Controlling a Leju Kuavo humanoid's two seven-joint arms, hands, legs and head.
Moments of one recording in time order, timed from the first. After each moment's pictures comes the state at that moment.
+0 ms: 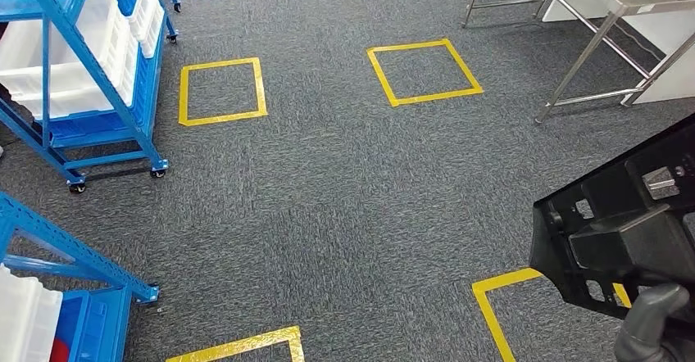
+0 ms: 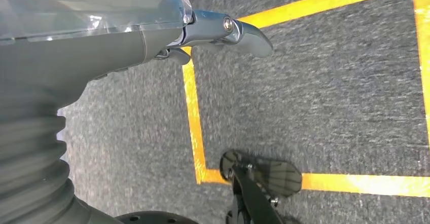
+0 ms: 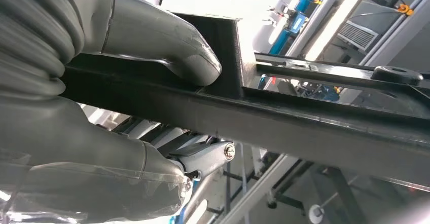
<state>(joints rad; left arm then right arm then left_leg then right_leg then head) -0.04 -0.06 -0.19 -0.18 0.29 0.31 -0.22 0.43 0.12 -0.25 -2.40 0.18 -0.31 -0.70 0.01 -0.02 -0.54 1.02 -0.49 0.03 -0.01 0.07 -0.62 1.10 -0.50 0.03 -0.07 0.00</state>
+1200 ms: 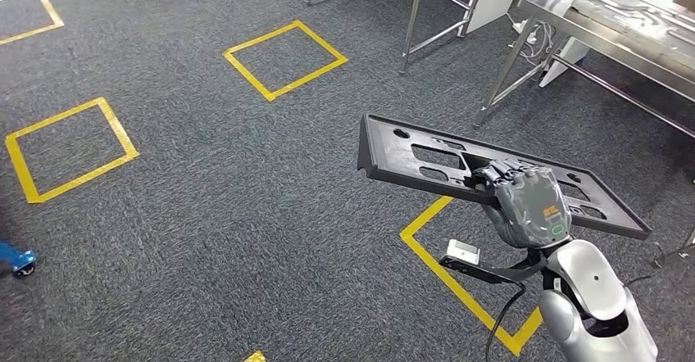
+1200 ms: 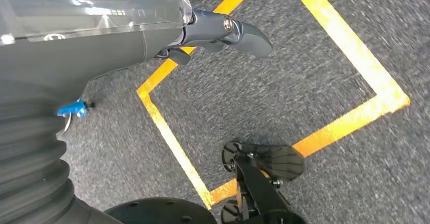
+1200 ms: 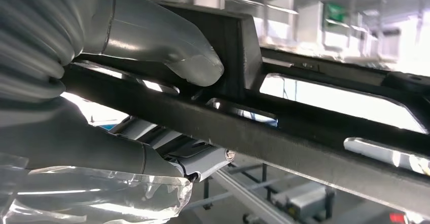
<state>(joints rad) -0.04 -0.05 -0.19 -0.18 0.27 0.25 -0.24 -0.05 -0.35 0.05 -1.94 1.21 -0.13 -0.14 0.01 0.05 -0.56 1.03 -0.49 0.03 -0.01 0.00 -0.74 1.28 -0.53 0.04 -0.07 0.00</state>
